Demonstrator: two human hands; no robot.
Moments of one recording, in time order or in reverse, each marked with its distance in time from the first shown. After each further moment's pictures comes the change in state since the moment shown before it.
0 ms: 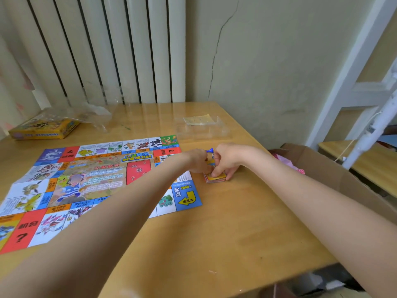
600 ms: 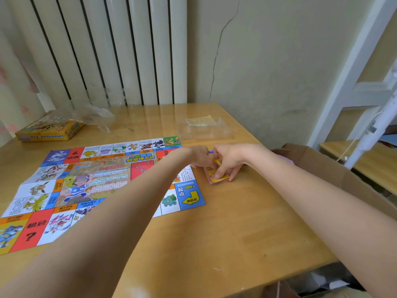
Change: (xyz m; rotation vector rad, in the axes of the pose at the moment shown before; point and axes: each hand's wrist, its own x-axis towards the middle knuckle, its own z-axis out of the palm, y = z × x) left_hand 0.006 -0.004 -0.007 -0.152 -0.018 -0.022; right_hand 0.005 0.000 0.001 0.103 -0.054 0.023
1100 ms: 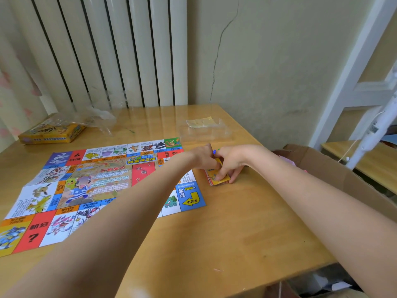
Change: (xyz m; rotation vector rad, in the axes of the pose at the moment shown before) left_hand -0.010 0.009 0.003 -0.044 0.101 0.019; right_hand 0.002 0.005 0.000 0.031 -0.040 0.010
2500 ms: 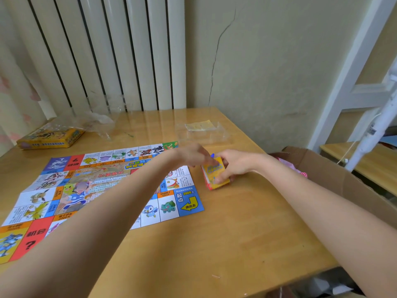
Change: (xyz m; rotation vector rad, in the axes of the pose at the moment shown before) left_hand -0.015 -0.013 -0.020 -0.333 -0.081 0.077; right_hand -0.011 0.016 0.001 0.092 0.036 -0.252
